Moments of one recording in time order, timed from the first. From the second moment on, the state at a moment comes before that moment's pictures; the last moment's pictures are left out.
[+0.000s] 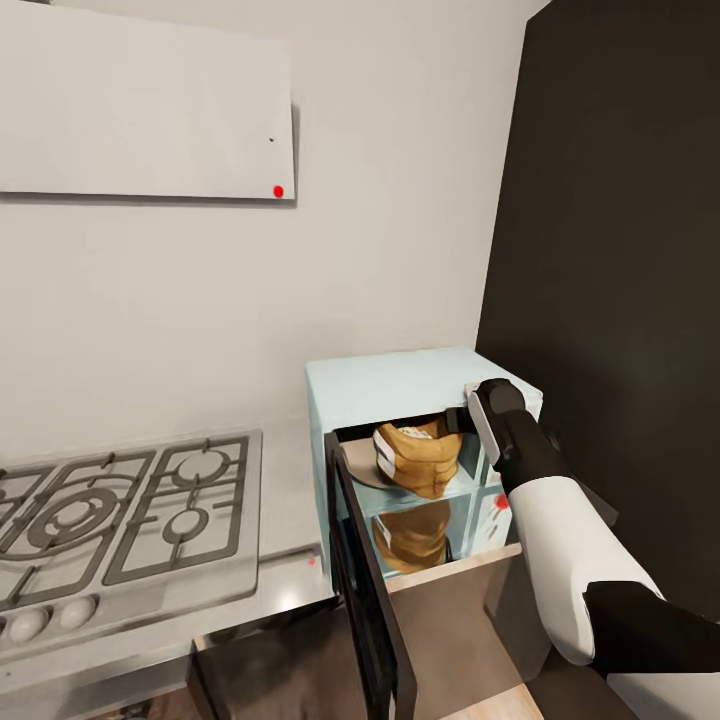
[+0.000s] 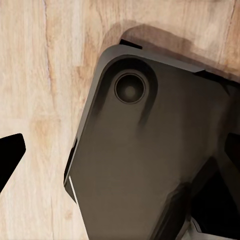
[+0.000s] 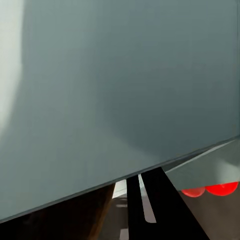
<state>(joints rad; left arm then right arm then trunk) 0.00 0.01 0.06 -0.05 0.28 -0.12 0.01 -1.05 0.08 -0.03 -0.88 0.02 1.04 -0.14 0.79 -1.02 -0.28</state>
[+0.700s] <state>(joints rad) 0.00 0.01 0.06 -0.05 0.28 -0.12 0.01 -1.03 0.08 -0.03 -0.92 -0.01 1.04 -0.12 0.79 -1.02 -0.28</state>
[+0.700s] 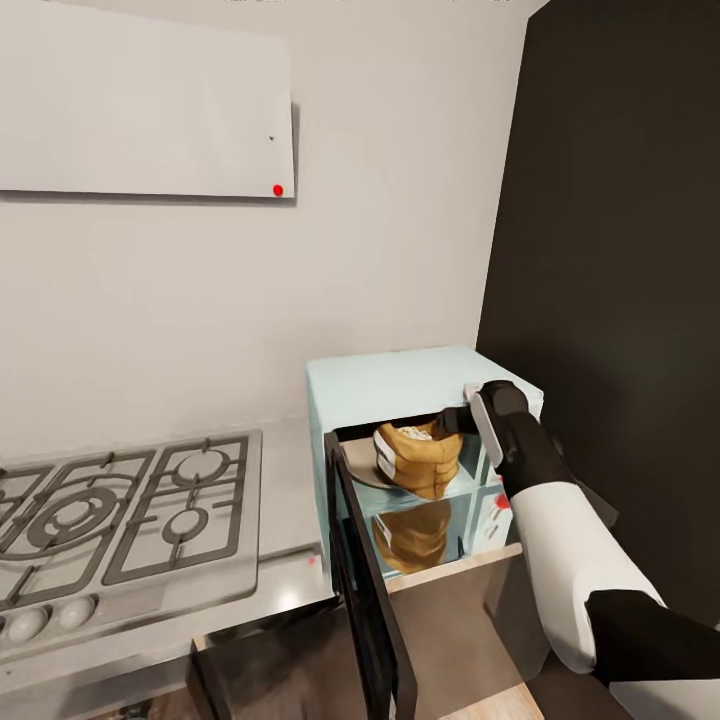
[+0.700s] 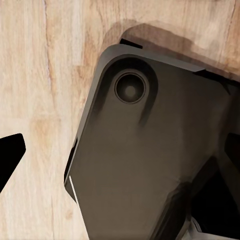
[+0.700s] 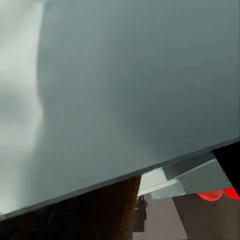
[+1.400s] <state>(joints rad) 0.00 0.01 0.06 -0.05 0.28 -0.12 0.01 -1.05 0.07 -0.03 -1.00 0.05 1.04 -0.12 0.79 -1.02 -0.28</state>
